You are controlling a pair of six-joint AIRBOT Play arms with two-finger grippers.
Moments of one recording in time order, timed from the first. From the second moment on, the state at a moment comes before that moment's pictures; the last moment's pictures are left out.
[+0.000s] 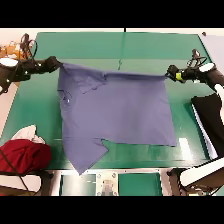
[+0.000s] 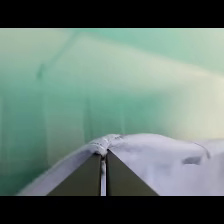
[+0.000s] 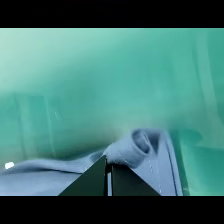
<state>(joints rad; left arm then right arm) 0.15 -1.57 1.37 0.53 -0.71 -0.97 -0.26 -1.79 1.52 -0.87 0.76 1.36</state>
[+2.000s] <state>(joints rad) 0.16 -1.66 1.42 1.09 -1.38 -1.23 -0.30 -1.58 1.34 -1.22 1.27 1.45</state>
